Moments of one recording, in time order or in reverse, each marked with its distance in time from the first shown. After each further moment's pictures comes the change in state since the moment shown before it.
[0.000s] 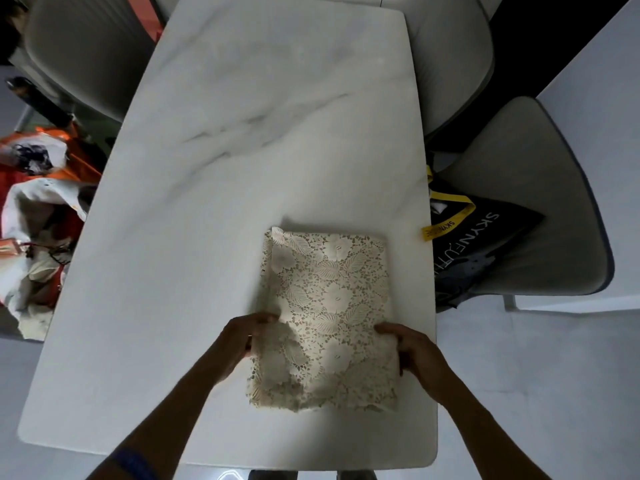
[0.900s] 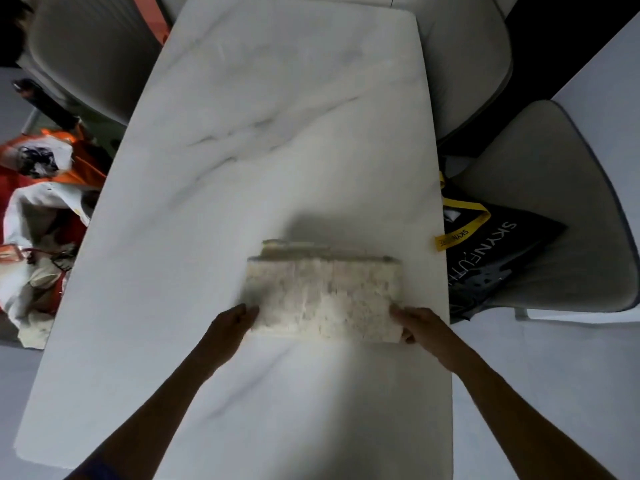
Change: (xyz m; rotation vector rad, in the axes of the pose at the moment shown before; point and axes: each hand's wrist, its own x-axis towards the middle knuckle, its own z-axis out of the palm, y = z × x) left_hand 0.016 0.014 -0.036 0.401 0.233 0.167; right_hand 0.052 -0.046 -0.009 -0.413 -0.025 -0.022
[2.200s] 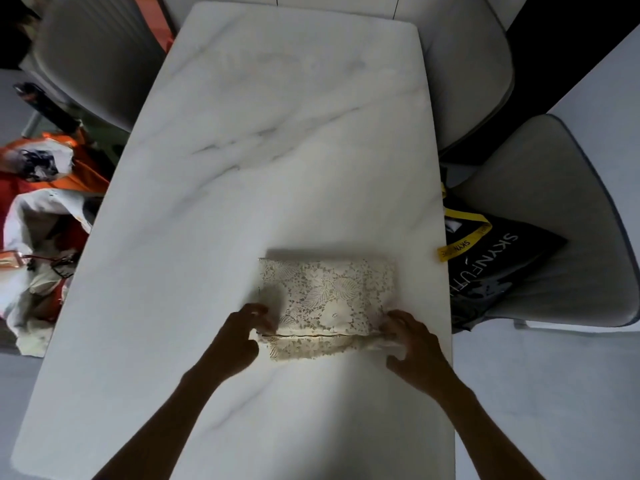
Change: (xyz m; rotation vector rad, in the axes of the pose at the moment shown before) left_hand -0.011 0.032 0.003 0.306 0.004 0.431; right_hand -0.015 0.008 0.029 -0.694 0.251 -0.384
